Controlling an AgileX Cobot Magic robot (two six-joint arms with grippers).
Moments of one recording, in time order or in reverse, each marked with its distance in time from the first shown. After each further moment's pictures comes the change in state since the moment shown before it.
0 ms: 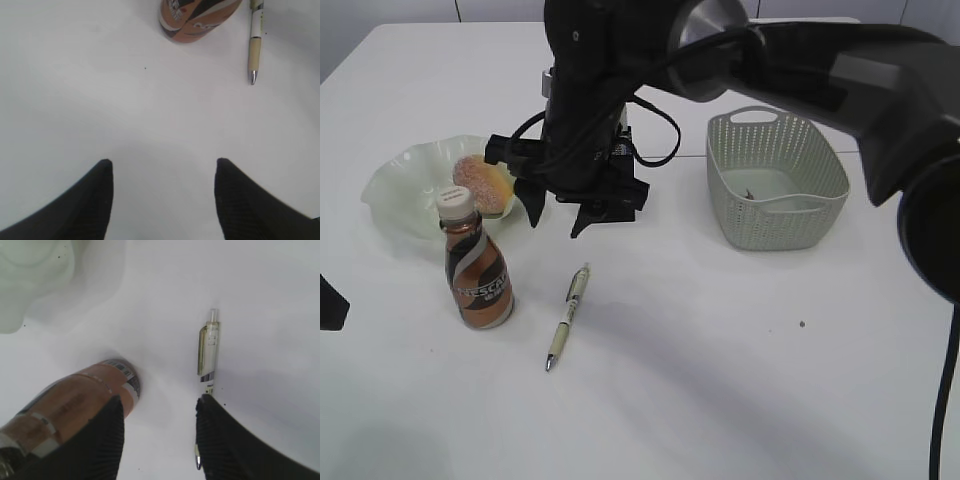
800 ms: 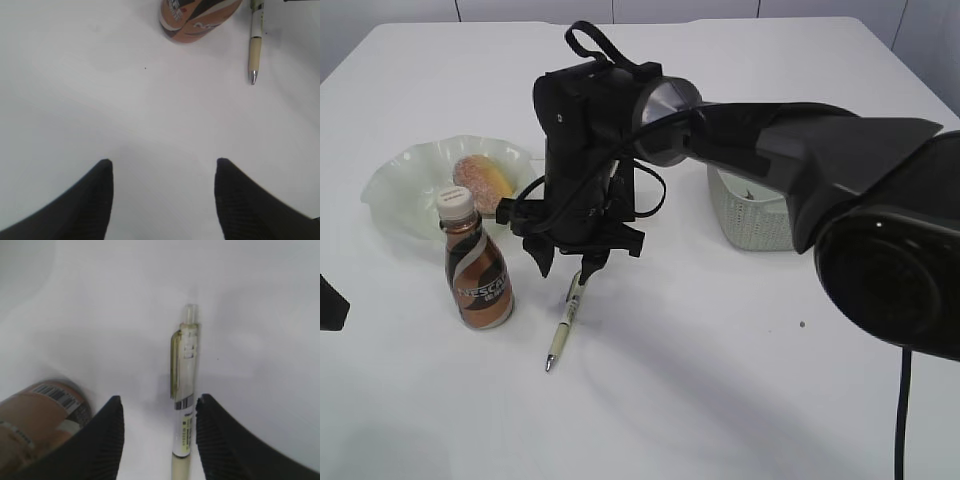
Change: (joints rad) left arm 0.000 0.000 0.000 0.000 0.000 0.000; right arm 0.009 0.161 -0.056 -0.027 0.012 0.035
